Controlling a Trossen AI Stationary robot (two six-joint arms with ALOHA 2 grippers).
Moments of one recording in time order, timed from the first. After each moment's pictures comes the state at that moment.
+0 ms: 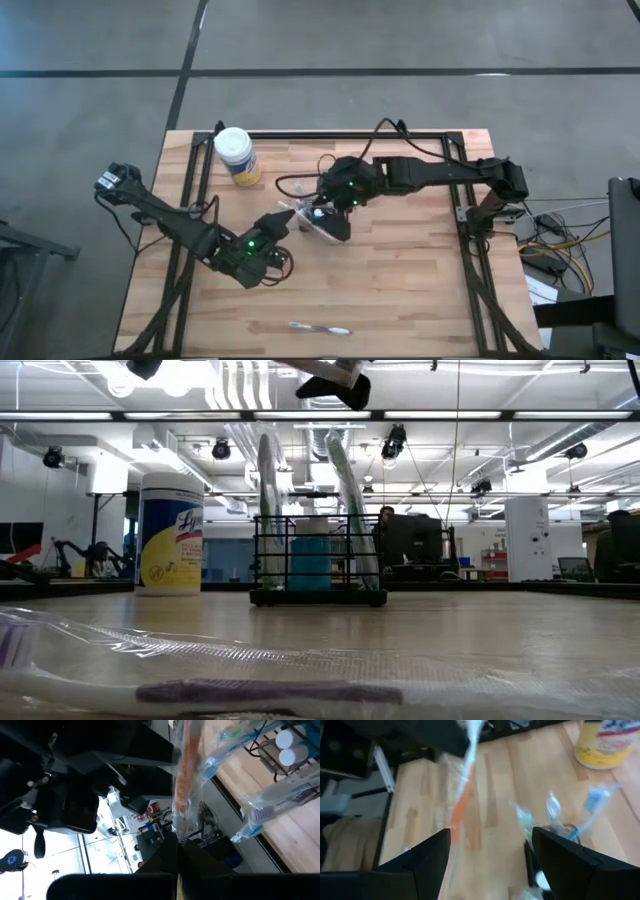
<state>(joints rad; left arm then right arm) -0.53 1.38 1.17 -0.43 -1.23 1.20 0.01 1.72 1.64 -0.61 -0.16 0.27</state>
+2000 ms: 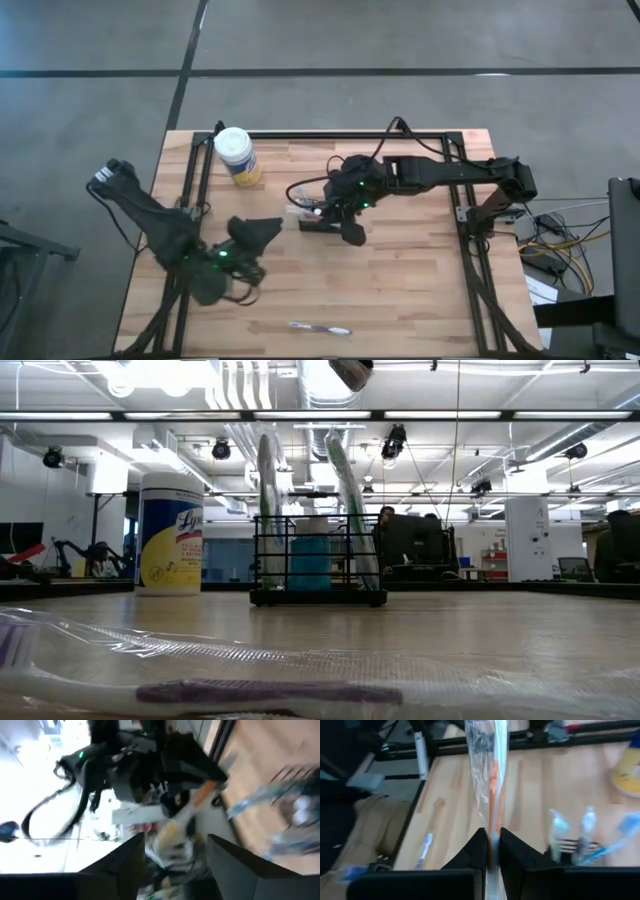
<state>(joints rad) -0.70 1.33 1.31 -0.47 -1.30 1.02 0.02 1.66 1.62 -0.60 -0.28 0.12</state>
